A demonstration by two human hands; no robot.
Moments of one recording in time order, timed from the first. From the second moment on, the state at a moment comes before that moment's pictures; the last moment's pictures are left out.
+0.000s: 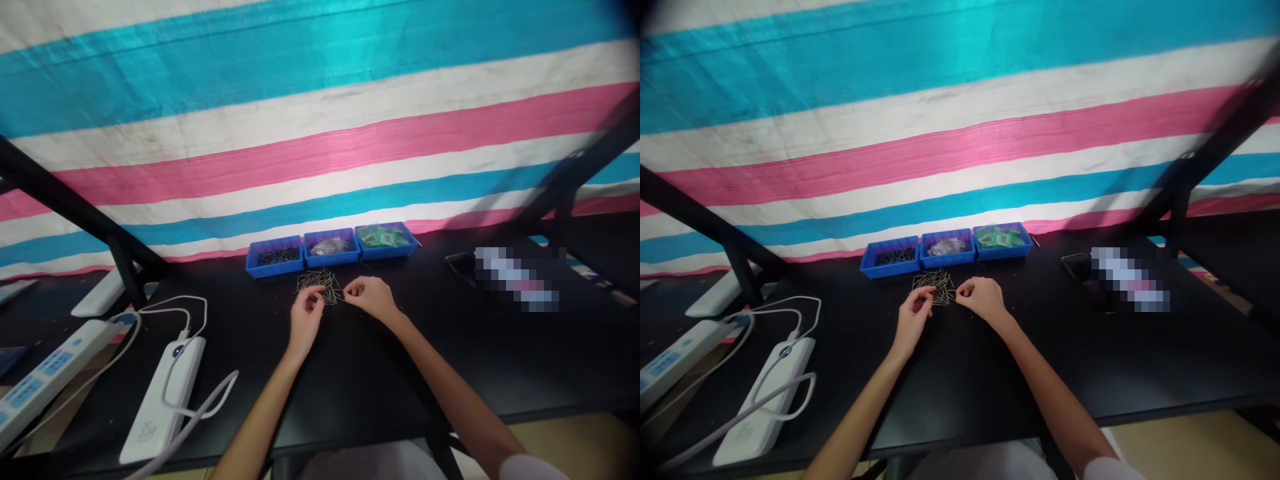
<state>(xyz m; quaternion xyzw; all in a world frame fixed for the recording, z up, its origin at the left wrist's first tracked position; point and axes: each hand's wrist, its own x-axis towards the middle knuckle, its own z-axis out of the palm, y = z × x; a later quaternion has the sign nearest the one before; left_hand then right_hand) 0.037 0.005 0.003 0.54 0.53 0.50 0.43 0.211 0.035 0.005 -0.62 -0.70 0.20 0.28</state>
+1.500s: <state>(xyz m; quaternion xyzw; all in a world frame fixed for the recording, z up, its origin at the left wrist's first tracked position) 0.038 0.004 0.012 0.49 0.48 0.50 0.52 0.188 0.014 0.021 -0.49 -0.71 0.31 0.40</state>
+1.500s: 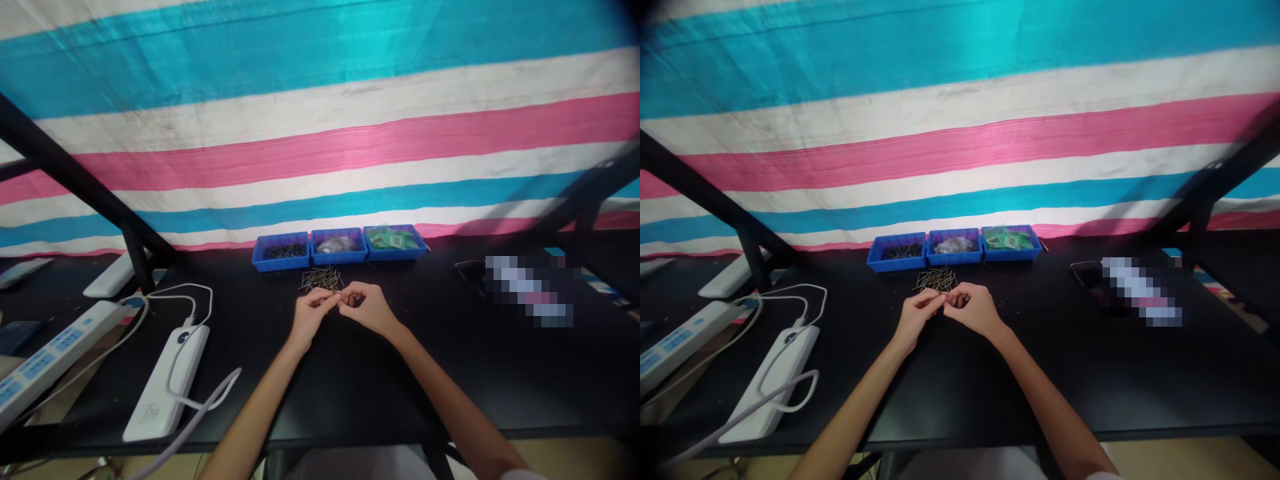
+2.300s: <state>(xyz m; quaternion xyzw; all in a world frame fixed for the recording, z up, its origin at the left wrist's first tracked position) 0.033 0.006 0.015 0.47 0.49 0.52 0.52 0.189 0.014 0.028 -0.47 -0.68 0.33 0.46</state>
